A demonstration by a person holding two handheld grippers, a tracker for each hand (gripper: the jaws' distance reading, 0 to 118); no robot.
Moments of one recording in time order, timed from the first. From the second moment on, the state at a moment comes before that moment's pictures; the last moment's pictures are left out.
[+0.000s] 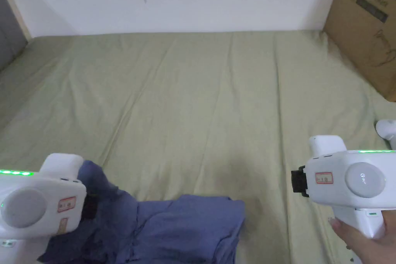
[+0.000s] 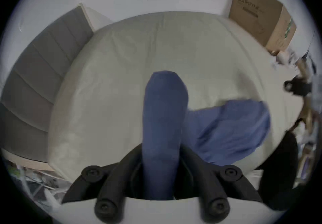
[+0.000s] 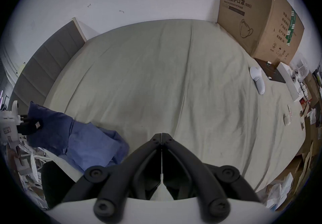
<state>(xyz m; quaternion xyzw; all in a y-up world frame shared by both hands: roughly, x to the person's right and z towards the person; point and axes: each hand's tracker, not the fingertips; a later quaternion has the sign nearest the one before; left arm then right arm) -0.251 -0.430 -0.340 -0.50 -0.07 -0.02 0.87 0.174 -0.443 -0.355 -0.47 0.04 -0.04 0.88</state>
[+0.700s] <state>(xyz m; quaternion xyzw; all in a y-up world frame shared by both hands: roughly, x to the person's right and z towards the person) -0.159 -0.468 -0.373 -0.50 -0.22 0.15 0.82 0.199 -0.455 -0.348 -0.47 0.03 -0.07 0.88</state>
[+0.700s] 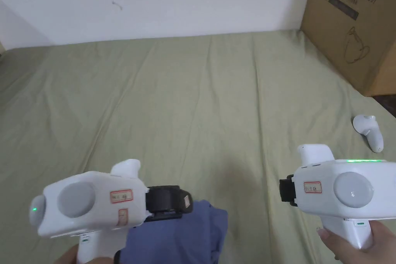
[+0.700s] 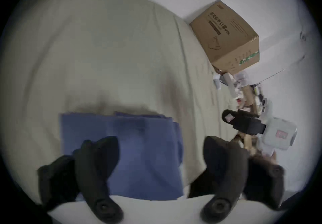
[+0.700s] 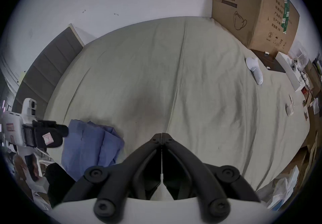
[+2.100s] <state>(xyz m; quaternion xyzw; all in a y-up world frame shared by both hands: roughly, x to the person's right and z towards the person) -0.262 -0.439 -0.303 -0.40 -0.17 0.22 0.87 0.120 -0.465 -0.349 -0.49 0.26 -0.18 0.81</state>
